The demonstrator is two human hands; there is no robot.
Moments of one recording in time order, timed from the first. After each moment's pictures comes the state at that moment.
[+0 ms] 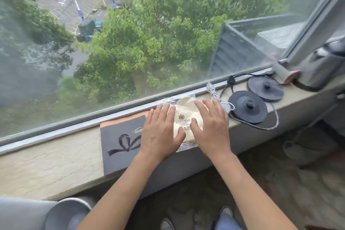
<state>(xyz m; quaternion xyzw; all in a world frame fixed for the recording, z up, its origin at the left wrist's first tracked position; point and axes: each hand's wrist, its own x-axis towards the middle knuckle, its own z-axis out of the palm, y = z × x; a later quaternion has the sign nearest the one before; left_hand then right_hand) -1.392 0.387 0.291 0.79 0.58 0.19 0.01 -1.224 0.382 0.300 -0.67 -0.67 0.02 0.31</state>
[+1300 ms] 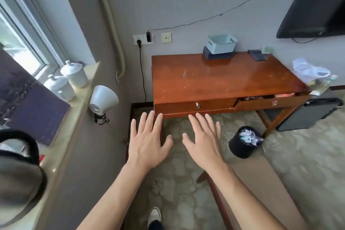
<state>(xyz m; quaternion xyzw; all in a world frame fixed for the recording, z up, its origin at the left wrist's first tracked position) -0.567 0.422 0.280 0.99 0.05 0.10 0.10 -0.523 0.232 0.278 -0.96 -0.15 -0.06 0.21</state>
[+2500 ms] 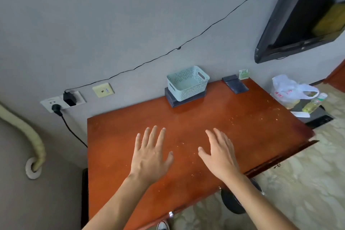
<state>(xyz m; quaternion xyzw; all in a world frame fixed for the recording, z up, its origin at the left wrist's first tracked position) 0.044 0.341 0.255 0.99 -0.09 -0.01 0.08 0.047 0.101 0.243 -0.98 0.03 0.01 0.18</state>
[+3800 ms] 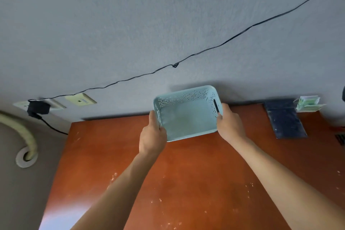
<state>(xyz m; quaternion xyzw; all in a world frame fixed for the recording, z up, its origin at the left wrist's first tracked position) 0.391 0.223 0.190 0.90 0.30 -0.01 0.30 0.501 -0.005 0.169 -0.95 -0.03 0.12 0.29</state>
